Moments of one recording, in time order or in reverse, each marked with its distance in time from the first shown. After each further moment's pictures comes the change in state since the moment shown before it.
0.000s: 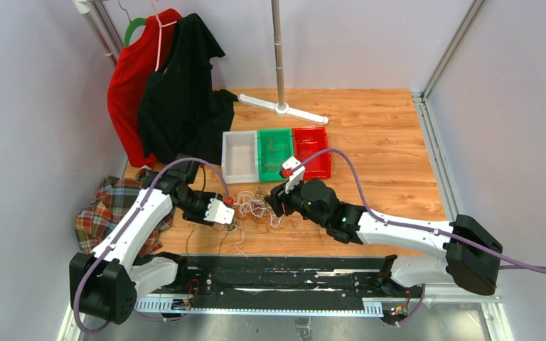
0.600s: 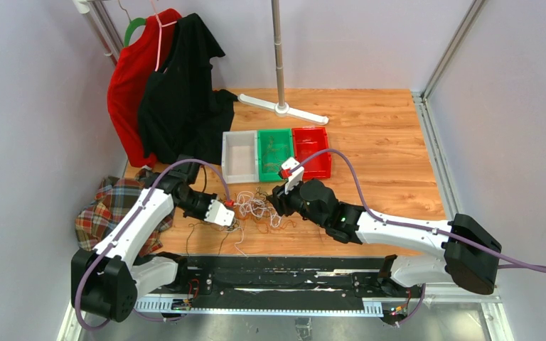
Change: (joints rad) left arm 0.000 0.021 -0.029 0.051 -0.003 0.068; right arm 0.000 0.010 0.000 -0.006 0.000 0.000
